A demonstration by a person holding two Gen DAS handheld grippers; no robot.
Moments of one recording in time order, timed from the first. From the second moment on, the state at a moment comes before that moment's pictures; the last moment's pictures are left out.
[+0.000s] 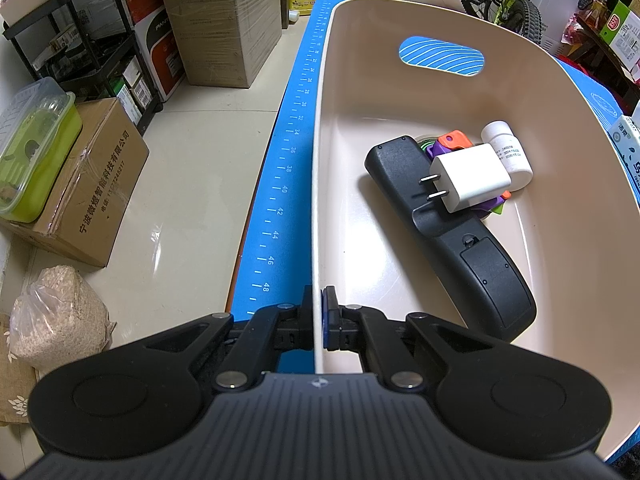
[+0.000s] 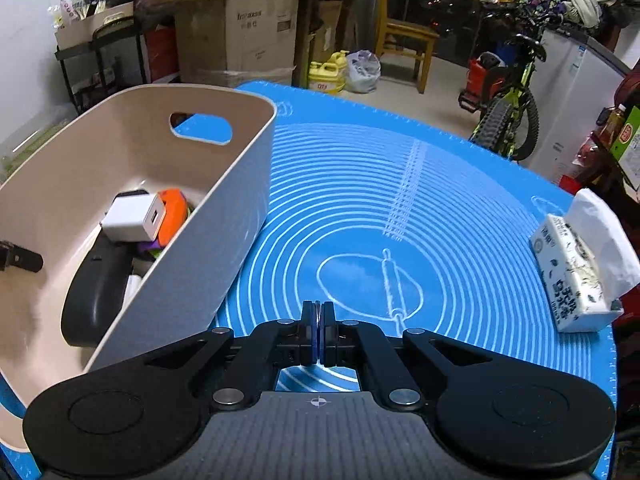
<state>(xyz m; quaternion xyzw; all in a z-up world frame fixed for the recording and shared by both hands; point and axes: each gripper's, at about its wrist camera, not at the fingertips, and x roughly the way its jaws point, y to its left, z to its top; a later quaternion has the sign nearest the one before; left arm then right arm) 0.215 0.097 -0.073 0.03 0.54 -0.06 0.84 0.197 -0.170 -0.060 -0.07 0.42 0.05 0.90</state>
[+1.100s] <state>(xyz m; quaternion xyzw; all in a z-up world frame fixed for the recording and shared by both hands) 0.214 0.097 -0.075 0.03 0.54 -0.06 0.84 0.216 -0.088 0.047 -0.10 0.30 0.15 0.94</state>
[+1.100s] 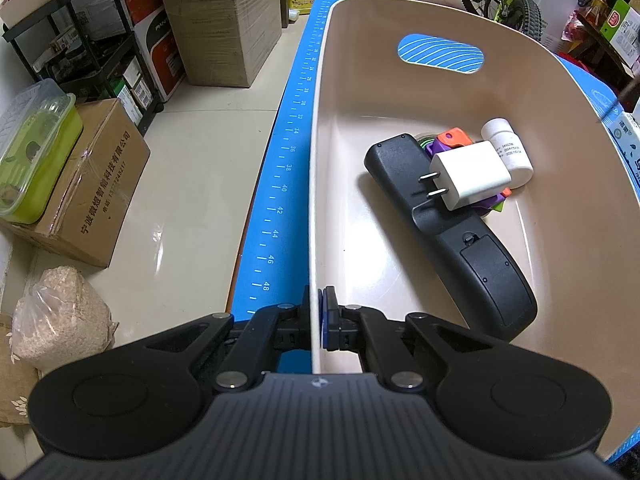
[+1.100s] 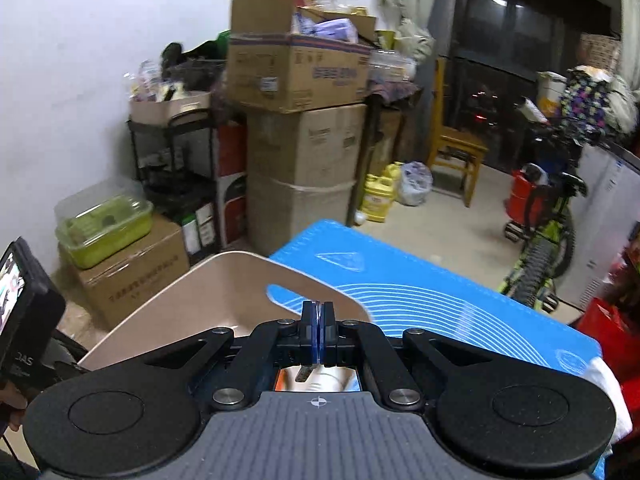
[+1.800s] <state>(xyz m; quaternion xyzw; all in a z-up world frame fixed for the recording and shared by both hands) 0.216 0.098 -0.074 0.03 0.55 -0.06 0.84 0.245 -0.029 -0.021 -0.15 0.39 0.22 0.88</state>
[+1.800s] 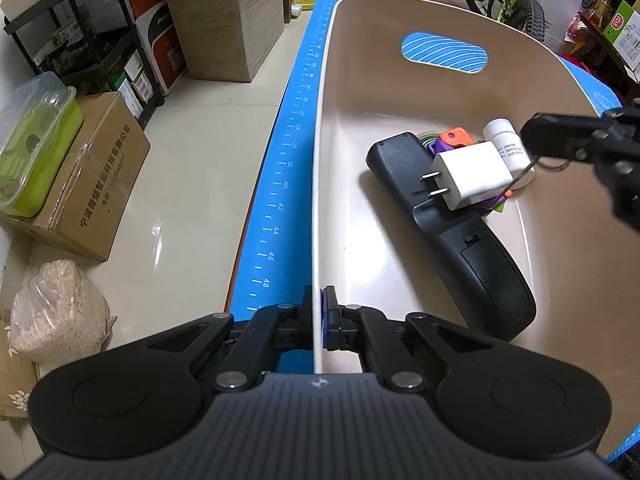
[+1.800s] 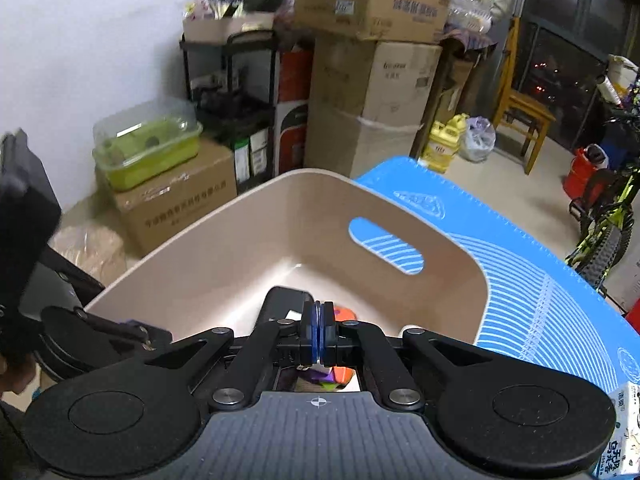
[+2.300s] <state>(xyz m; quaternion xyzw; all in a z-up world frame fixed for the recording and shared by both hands) 0.217 0.101 -0.076 0.02 0.55 -0.06 0.84 0.259 -0.018 -0.057 -0.17 0.44 0.20 0.86</state>
